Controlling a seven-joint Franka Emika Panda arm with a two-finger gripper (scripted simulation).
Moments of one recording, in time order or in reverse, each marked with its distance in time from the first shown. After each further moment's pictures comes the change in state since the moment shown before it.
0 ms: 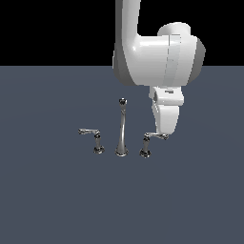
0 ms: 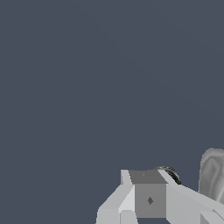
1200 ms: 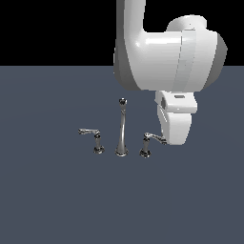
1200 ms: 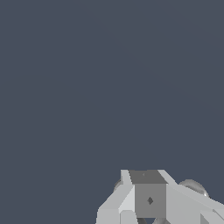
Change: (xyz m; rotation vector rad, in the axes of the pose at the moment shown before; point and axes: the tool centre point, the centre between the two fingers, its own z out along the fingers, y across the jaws) arm 0.013 0.044 0.000 0.018 0.002 0.003
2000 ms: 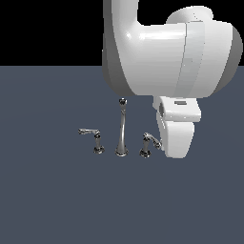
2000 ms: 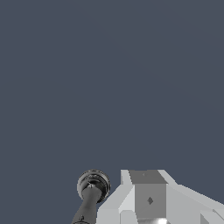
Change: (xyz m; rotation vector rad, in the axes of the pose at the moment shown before) arm -0.010 0.046 0.000 -0.012 0.002 0.029
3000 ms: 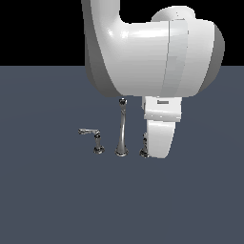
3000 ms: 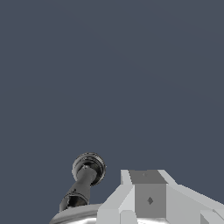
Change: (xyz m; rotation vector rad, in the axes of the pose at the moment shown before) arm -0.027 0.007 0.000 -0.013 0.008 0.095
